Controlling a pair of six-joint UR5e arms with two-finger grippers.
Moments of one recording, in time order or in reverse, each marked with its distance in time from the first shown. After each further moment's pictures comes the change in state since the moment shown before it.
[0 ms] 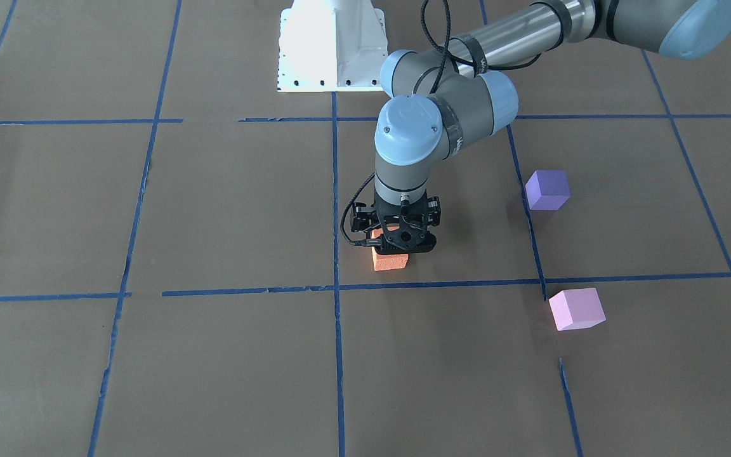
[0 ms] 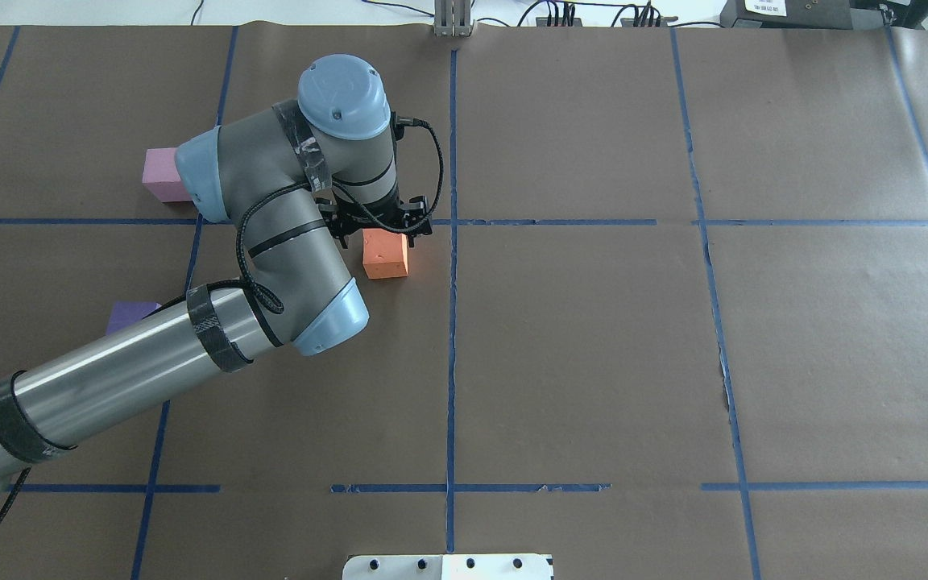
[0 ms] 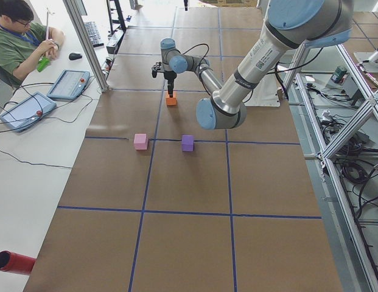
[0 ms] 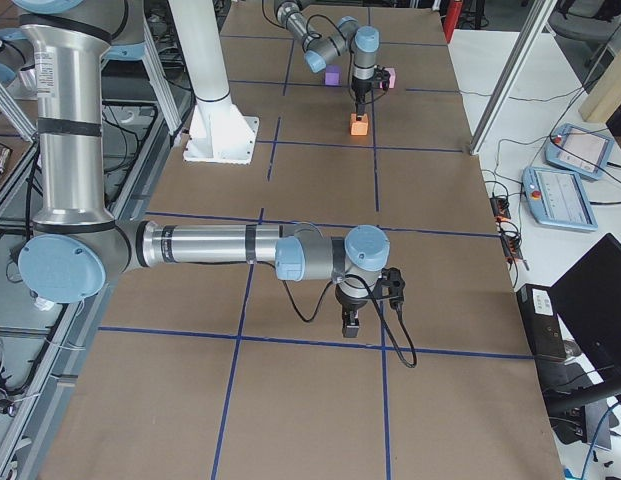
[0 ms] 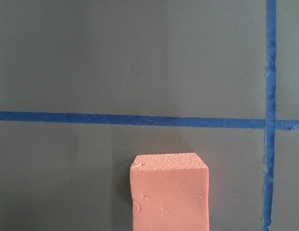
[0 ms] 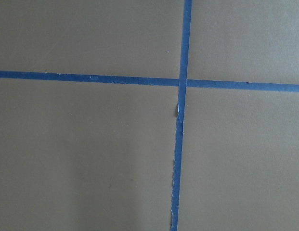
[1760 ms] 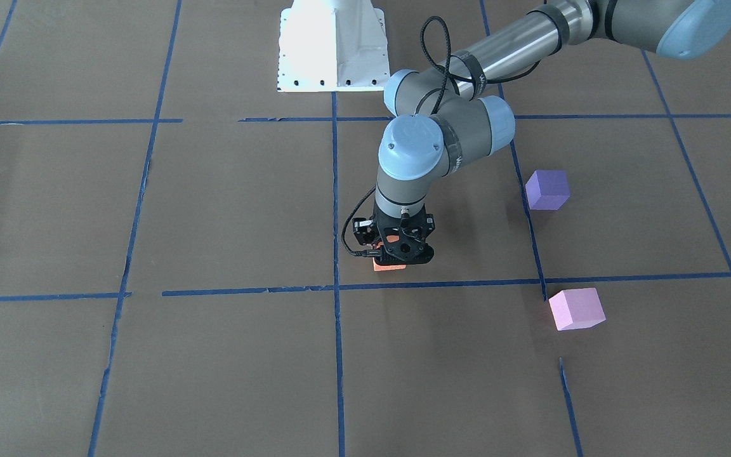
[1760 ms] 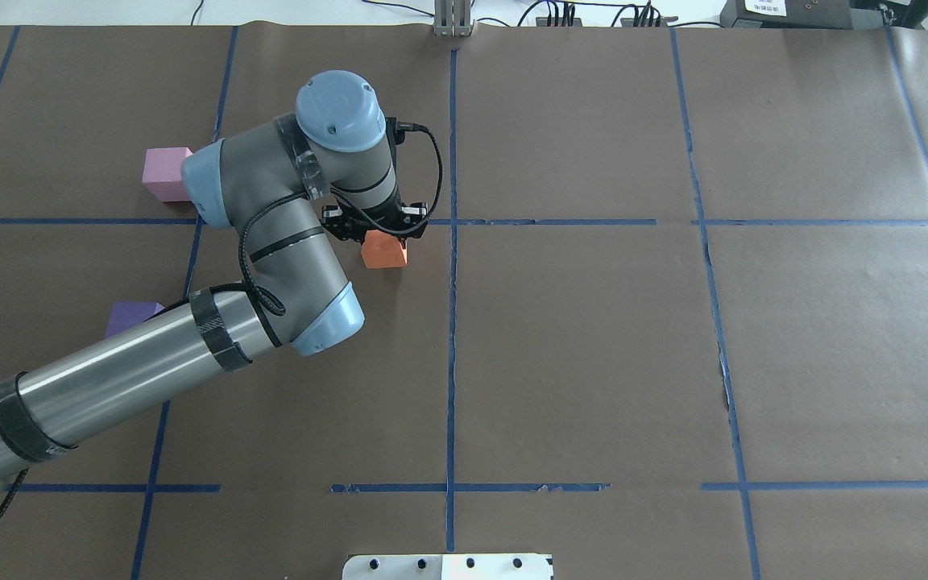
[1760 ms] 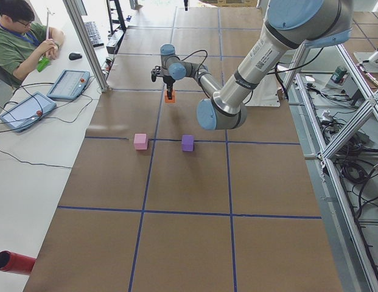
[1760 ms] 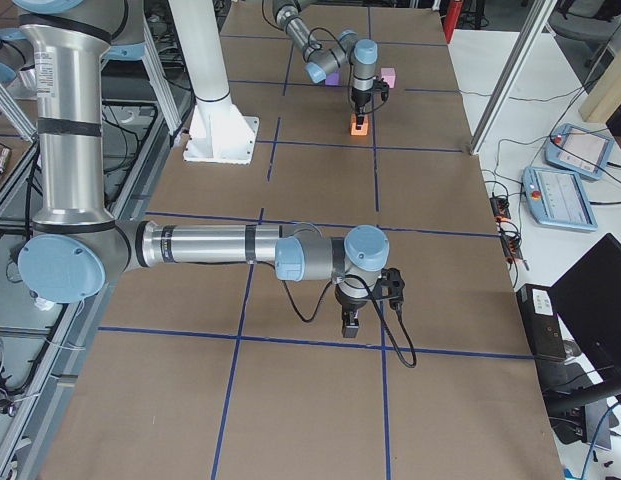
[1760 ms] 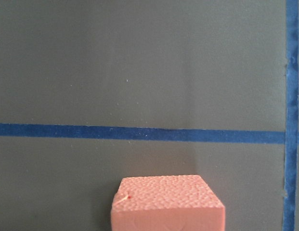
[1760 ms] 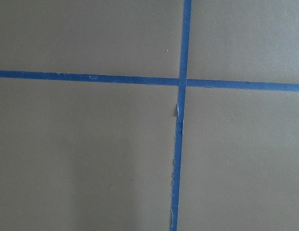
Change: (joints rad) left arm -0.008 0.013 0.004 -0.067 0.007 0.005; right arm 0.000 0.000 0.000 0.000 -0.001 0.000
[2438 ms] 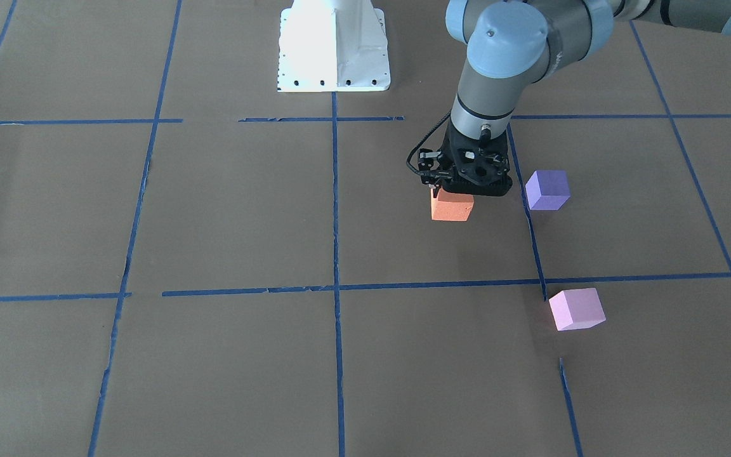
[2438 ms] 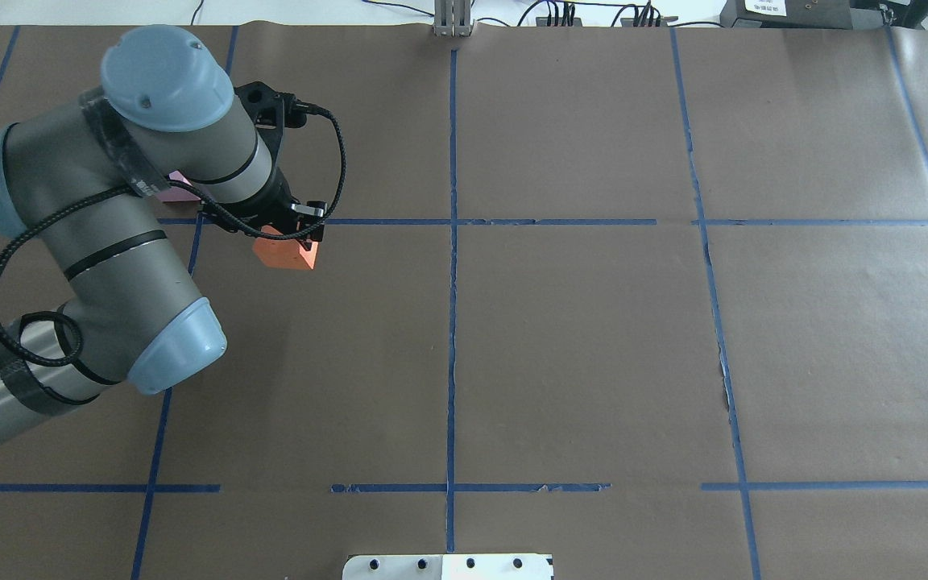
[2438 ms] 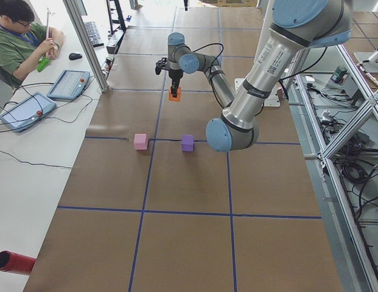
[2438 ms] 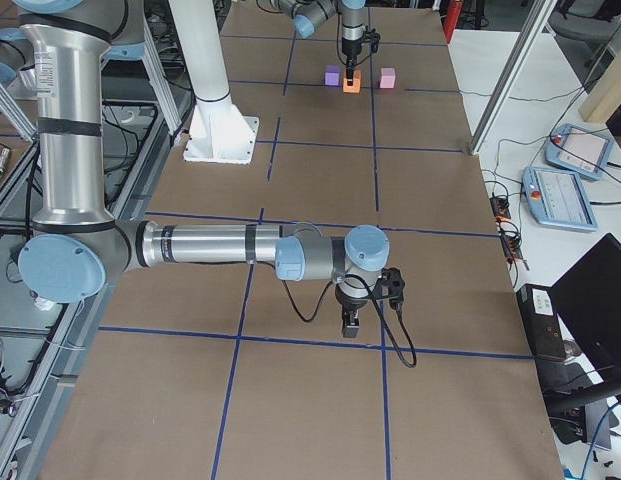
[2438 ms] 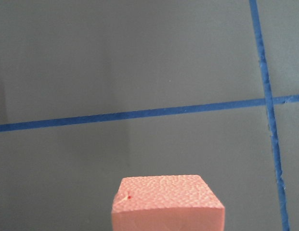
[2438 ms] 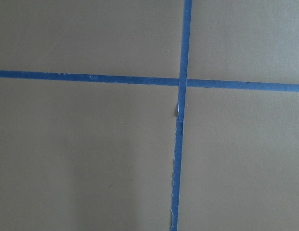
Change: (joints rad) left arm -0.083 0.264 -0.466 0.236 -0.015 0.211; right arm -0.001 0.000 0.000 0.000 0.000 0.000
